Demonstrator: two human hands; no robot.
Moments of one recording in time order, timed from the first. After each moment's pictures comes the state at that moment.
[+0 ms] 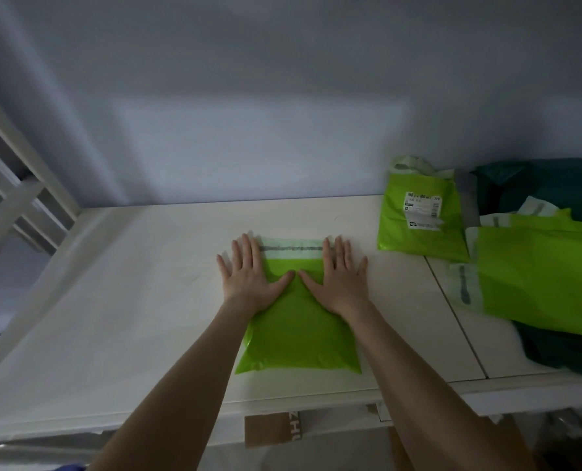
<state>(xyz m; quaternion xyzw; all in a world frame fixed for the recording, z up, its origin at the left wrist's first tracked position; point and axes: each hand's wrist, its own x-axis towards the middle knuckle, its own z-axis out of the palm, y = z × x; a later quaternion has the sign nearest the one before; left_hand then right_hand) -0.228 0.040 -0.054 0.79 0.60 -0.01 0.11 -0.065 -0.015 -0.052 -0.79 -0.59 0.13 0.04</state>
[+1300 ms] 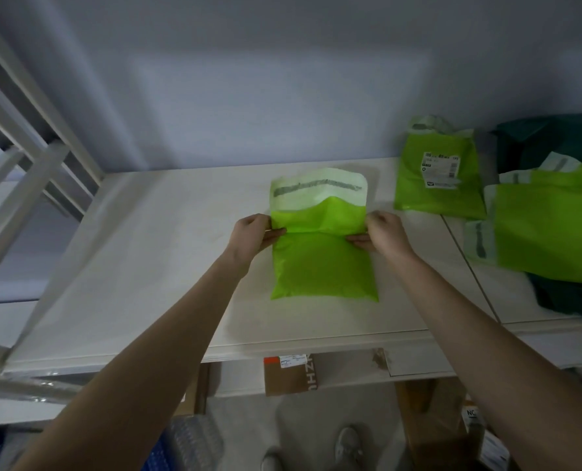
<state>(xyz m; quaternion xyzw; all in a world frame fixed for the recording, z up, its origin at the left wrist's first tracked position) -0.265 0.024 -0.010 0.43 0.52 0.35 0.65 -0.059 -0.040 -0.004 -0.73 -0.26 0.42 0.48</state>
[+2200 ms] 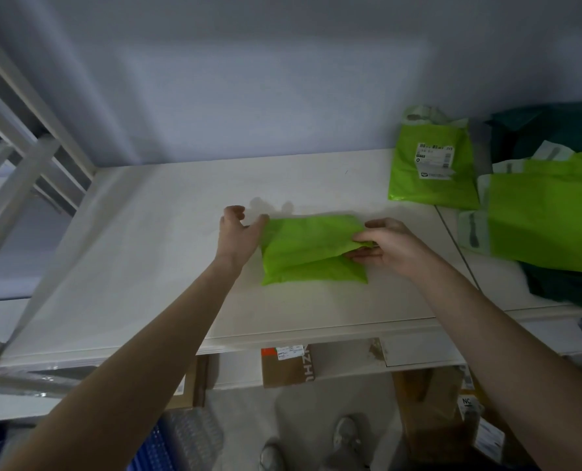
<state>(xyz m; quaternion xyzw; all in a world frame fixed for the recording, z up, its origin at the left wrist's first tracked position) -0.269 0.008 -0.009 0.55 0.63 0.33 0.44 -0.054 -0.075 0.010 -0.68 -0.21 0.55 0.44</state>
